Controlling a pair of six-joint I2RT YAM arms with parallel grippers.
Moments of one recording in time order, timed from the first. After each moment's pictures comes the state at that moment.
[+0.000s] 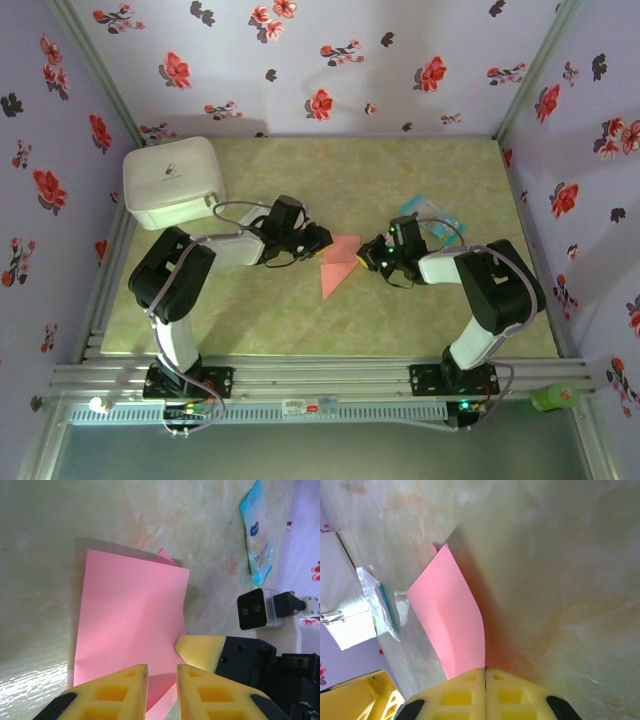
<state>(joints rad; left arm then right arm) -0.66 1.85 0.99 0.11 0.43 -1.04 0.40 1.67 0.59 0.29 -0.48 1.20</state>
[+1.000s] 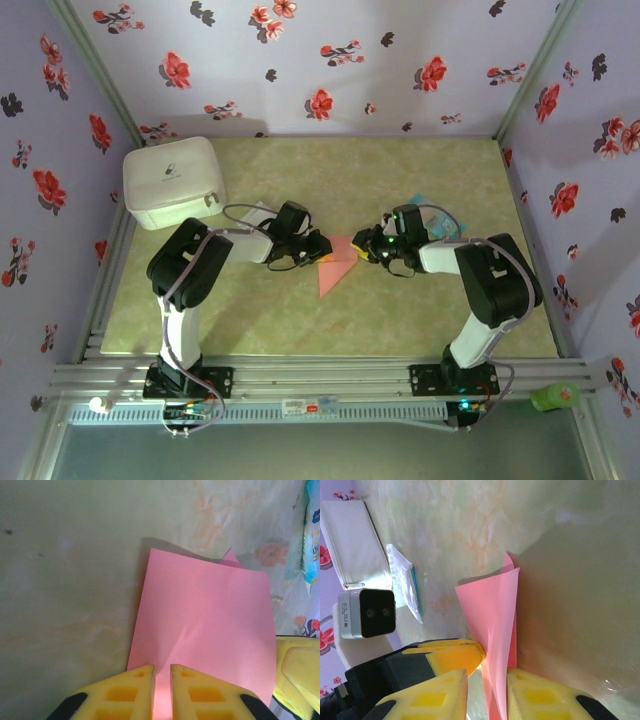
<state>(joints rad) -0.66 1.97 1.04 0.08 0.44 -0.97 0.35 1.71 0.69 0.26 -0.64 1.07</state>
